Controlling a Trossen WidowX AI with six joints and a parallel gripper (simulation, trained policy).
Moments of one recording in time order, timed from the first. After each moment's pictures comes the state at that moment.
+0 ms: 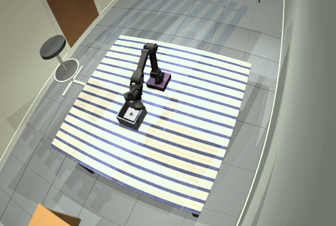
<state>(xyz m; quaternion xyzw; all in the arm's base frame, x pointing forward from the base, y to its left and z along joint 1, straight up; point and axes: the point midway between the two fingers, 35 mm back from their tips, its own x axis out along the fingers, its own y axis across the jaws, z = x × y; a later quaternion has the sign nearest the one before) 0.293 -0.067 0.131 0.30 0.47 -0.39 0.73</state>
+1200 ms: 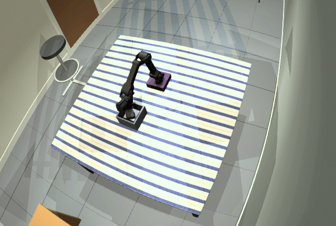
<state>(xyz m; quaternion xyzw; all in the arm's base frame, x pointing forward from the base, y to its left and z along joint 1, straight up) 0.332 -0.128 0.070 0.31 0.51 -0.40 0.70</state>
